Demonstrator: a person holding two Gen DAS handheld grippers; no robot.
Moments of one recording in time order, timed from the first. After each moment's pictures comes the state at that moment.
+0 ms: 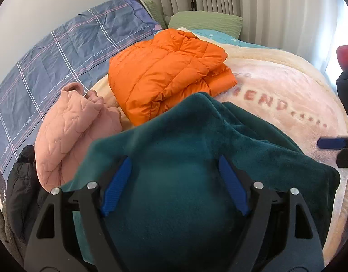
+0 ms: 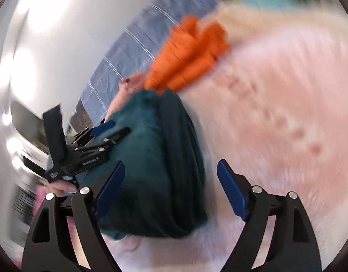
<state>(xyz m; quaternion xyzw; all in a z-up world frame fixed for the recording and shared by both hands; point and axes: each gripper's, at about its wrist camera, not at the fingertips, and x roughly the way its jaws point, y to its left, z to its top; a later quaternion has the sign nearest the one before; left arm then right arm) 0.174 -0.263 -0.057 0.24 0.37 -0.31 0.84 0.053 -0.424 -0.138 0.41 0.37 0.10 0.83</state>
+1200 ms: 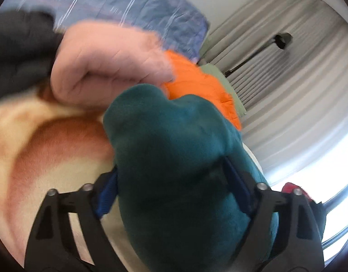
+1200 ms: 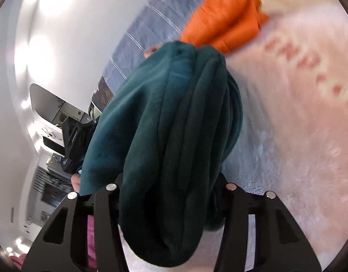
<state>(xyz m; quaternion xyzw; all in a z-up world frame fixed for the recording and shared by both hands) 0.201 -0.112 -0.068 -0.22 0.39 -0.32 0.83 0.086 -0.368 -0.123 0.38 0.37 0.19 0.83</state>
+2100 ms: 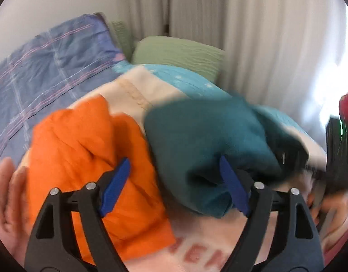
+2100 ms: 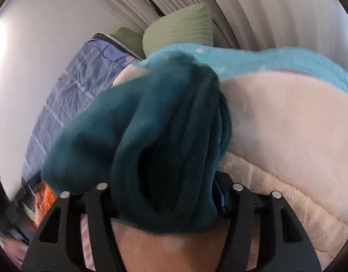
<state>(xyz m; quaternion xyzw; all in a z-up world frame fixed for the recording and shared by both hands) 0.300 -0.517 -0.072 0.17 0.31 -0.40 0.84 0.180 -0.634 -0.167 0.40 0.28 -0.16 0.86</state>
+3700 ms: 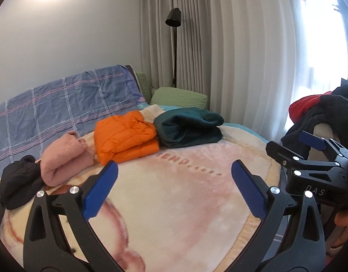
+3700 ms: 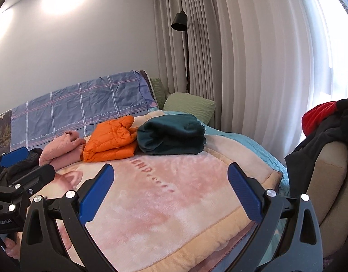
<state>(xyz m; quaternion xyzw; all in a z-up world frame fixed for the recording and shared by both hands) -0.044 -0.261 0.021 0.09 0.18 -0.36 0.91 -0.116 -0.372 -0.012 0.10 0.17 -0.26 0.94</state>
